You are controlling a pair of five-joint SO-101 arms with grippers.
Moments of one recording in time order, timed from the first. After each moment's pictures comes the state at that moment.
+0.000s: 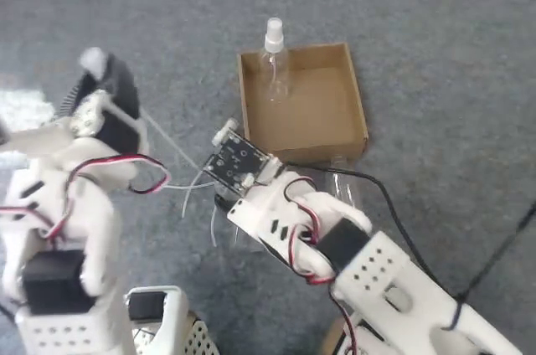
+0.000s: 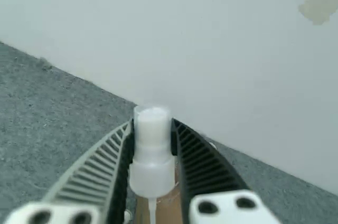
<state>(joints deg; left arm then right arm) -8.7 -60.6 24.7 61.9 31.9 -50.0 -47.4 52.8 40.3 11.5</state>
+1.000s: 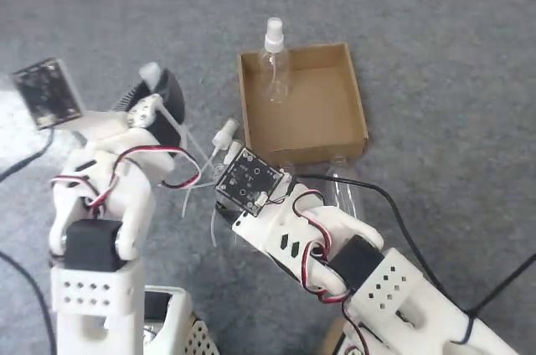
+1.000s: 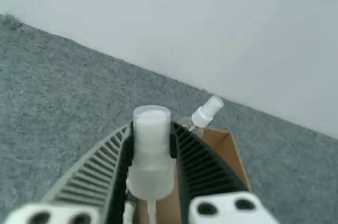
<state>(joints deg) -1.7 -60.0 41.0 53.1 29.2 -51.6 -55.7 57.8 40.1 10.9</state>
